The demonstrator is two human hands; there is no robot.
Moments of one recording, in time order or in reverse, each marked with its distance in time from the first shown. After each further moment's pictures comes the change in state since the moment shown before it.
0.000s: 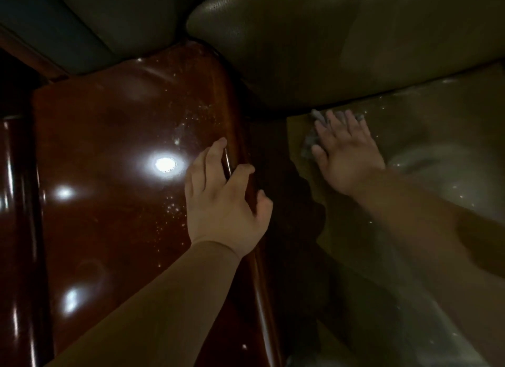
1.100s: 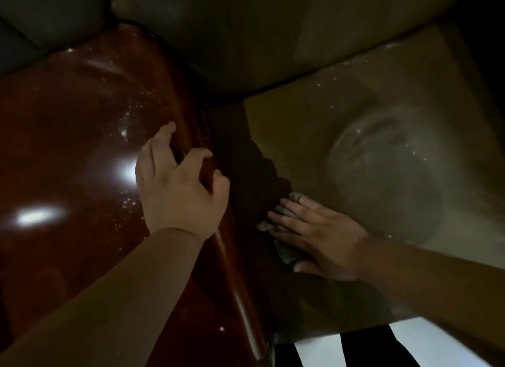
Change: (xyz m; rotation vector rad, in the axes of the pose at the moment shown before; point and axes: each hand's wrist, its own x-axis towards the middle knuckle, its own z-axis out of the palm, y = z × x) left_hand 0.002 -0.001 -0.002 -0.001 0.041 0.017; right_hand -0.157 -0.002 0.075 -0.119 -0.137 -0.683
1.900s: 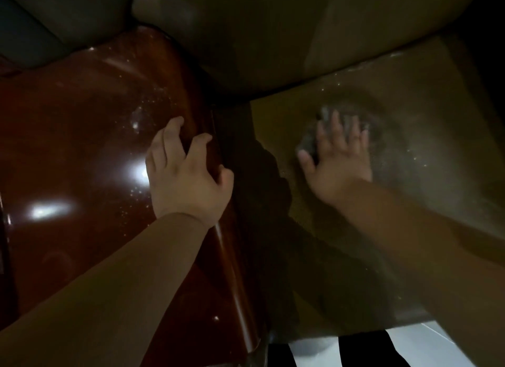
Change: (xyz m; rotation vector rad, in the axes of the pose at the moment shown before) left_hand -0.001 0.010 0.005 0.107 -0.024 -0.024; right_hand 0.035 0.069 -0.058 0.218 0.161 0.875
